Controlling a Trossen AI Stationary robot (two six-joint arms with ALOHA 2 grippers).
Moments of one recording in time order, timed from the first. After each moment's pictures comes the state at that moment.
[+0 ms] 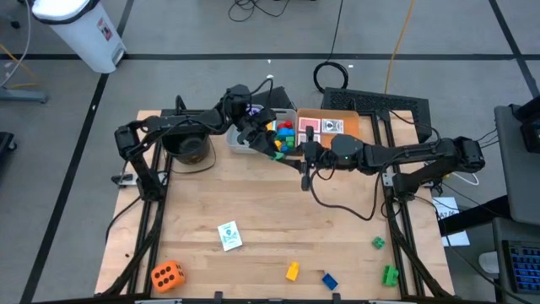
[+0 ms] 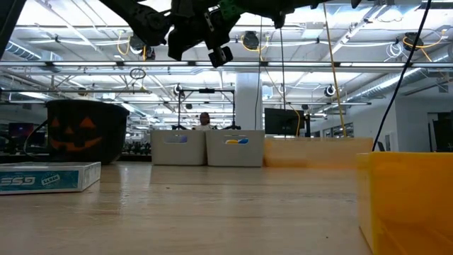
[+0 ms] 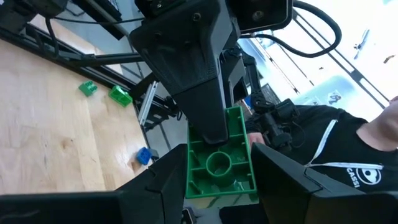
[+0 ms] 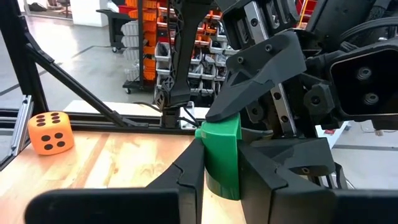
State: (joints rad) left arm 0.48 1.75 1.25 0.45 1.33 -0.84; right arm 0.00 1.30 0.94 0.28 0.07 -0.09
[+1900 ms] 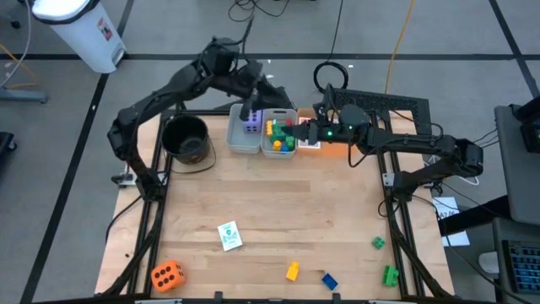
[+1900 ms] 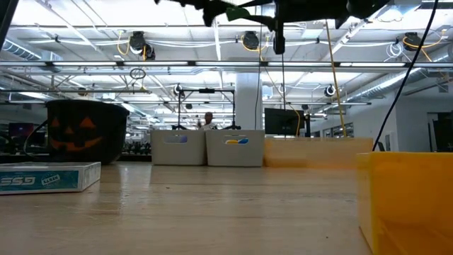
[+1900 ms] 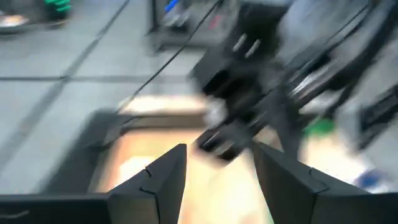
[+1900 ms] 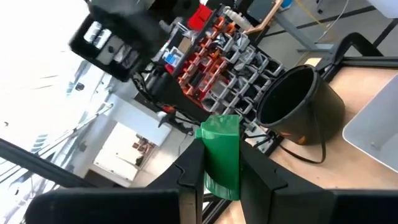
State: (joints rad) left arm 0.56 1.70 1.88 -0.57 0.68 0.21; right arm -0.32 1.30 0.94 0.42 -0.24 0.97
